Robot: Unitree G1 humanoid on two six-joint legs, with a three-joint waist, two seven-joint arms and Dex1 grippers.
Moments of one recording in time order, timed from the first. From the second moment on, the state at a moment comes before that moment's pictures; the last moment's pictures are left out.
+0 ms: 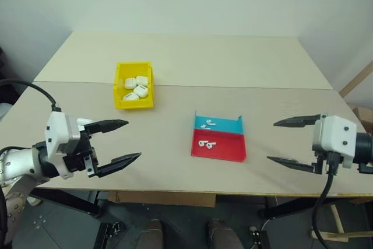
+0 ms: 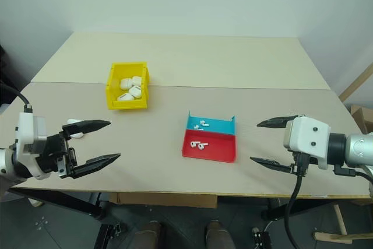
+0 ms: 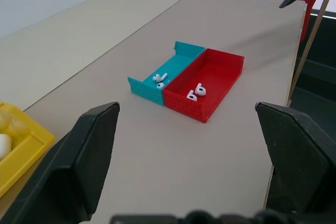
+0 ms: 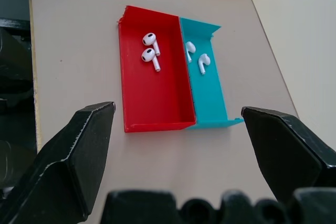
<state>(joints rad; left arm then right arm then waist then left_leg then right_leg) 0.08 0.87 0.48 -0.57 -0.77 0.46 -1.01 -0.02 -1.06 -0.41 -0.49 0.42 0.28 1.18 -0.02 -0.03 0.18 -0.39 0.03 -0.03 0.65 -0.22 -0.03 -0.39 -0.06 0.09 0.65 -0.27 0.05</state>
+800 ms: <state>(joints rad) 0.09 0.89 0.47 -0.81 -0.54 0.86 -0.47 -0.16 -1.08 -0.30 -0.41 0.40 0.26 1.17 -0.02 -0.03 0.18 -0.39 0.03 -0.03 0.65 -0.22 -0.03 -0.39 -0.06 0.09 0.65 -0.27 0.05</state>
